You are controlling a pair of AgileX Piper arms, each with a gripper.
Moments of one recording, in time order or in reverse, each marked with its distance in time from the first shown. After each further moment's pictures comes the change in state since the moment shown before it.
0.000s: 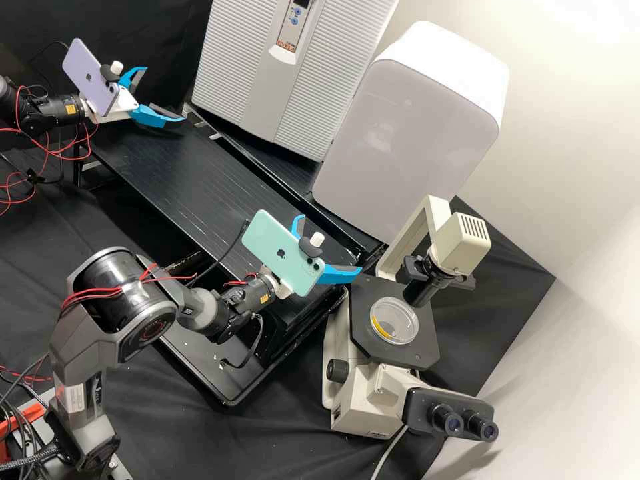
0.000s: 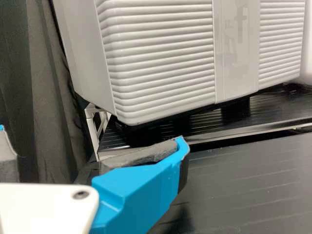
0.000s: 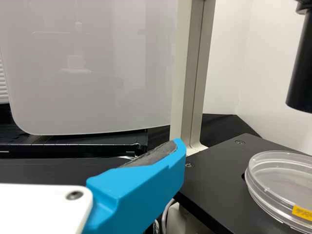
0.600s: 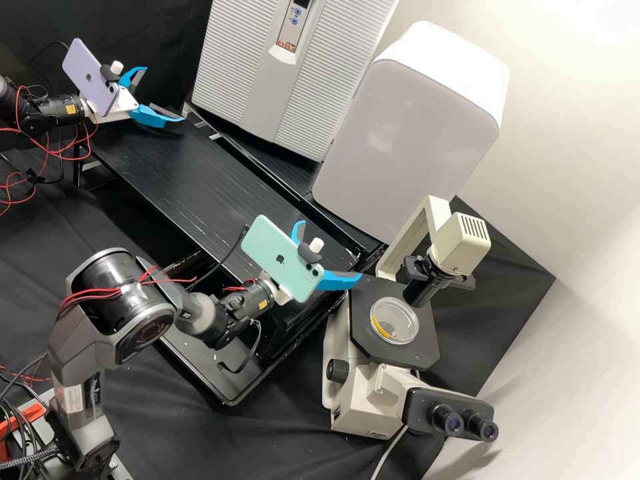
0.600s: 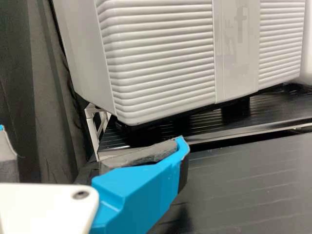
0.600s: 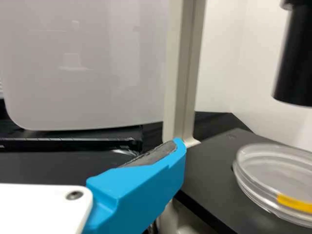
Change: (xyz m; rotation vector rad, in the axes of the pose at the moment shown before) left arm 0.000 0.000 0.000 0.000 0.000 0.000; right arm -0.009 0.002 0.010 -0.007 -0.024 0.003
